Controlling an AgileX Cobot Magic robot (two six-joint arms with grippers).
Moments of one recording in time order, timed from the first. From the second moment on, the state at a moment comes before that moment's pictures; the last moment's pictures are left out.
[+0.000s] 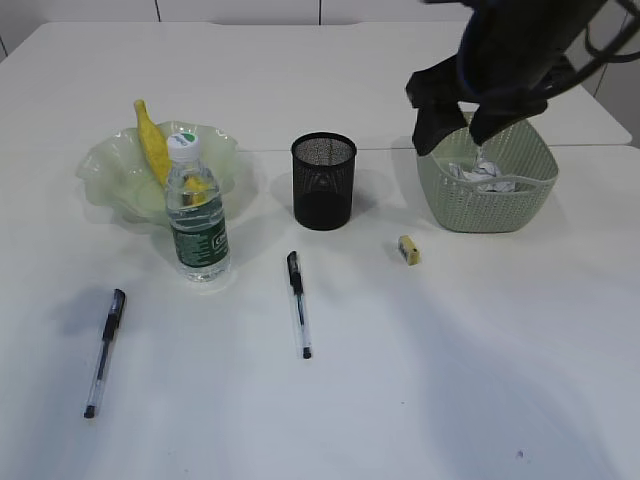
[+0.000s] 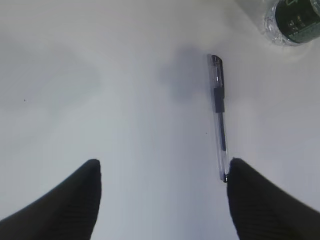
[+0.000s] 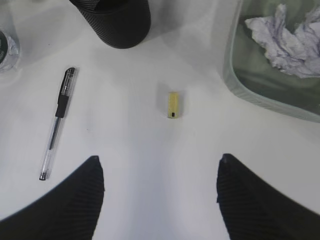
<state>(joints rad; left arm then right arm) 0.04 1.32 -0.96 -0.13 0.89 -0.03 0.30 1.81 -1.65 0.06 1.05 -0.05</state>
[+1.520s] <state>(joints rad) 0.04 1.32 -0.96 -0.13 0.95 -0.03 0.31 2.31 -1.88 -0.03 0.99 0.05</state>
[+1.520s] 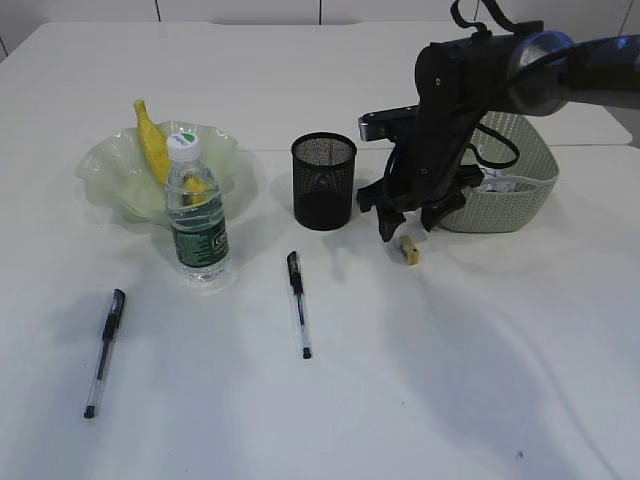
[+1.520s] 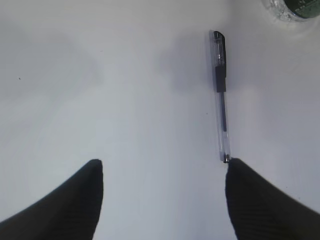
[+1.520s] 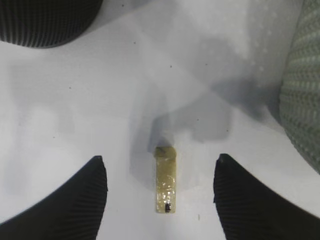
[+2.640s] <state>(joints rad) 0.04 1.32 -0.96 -0.13 0.95 -0.03 0.31 2.36 -1.88 -0.05 1.01 0.08</state>
